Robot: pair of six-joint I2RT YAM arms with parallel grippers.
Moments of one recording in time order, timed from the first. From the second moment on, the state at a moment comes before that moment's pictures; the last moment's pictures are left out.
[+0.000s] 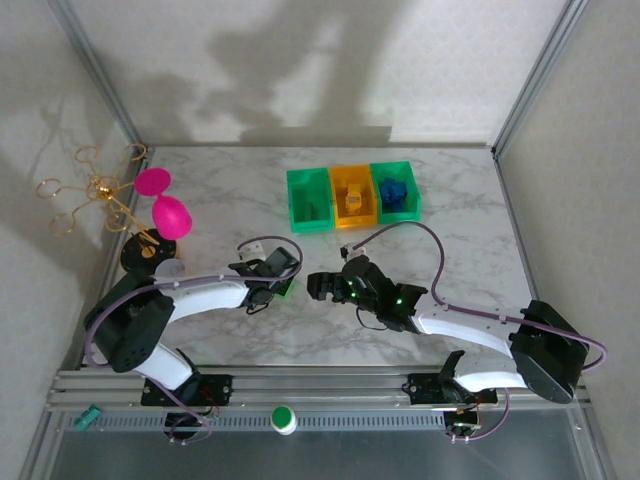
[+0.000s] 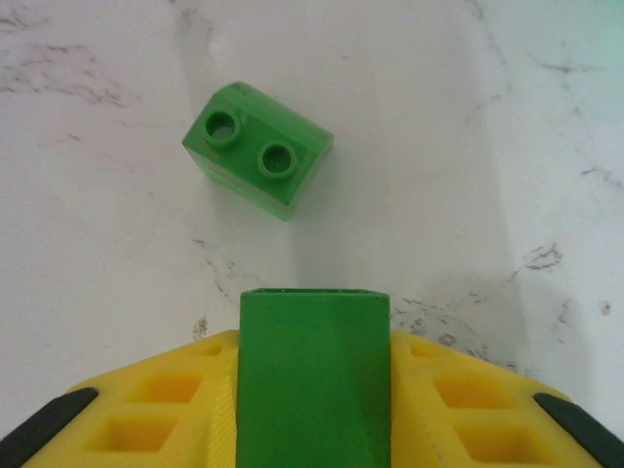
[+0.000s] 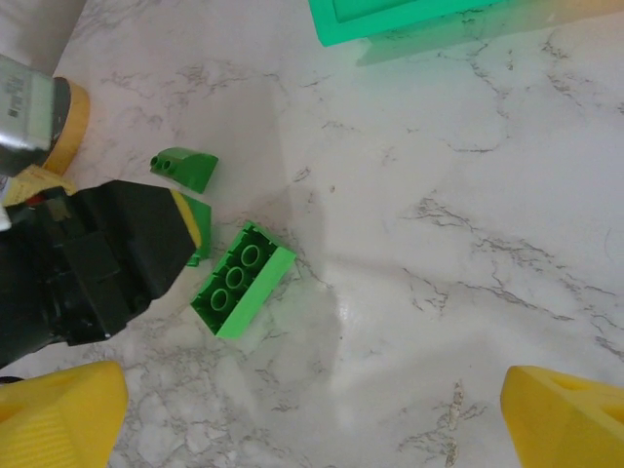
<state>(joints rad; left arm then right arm) -0.74 1.52 0.74 -0.39 -0.54 -1.09 1.00 1.27 0.63 0.00 0.16 0.77</state>
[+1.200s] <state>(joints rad) -0.63 2.13 1.67 -0.41 -0.51 -0.68 0.71 1.06 0.68 -0.16 0.17 0.78</state>
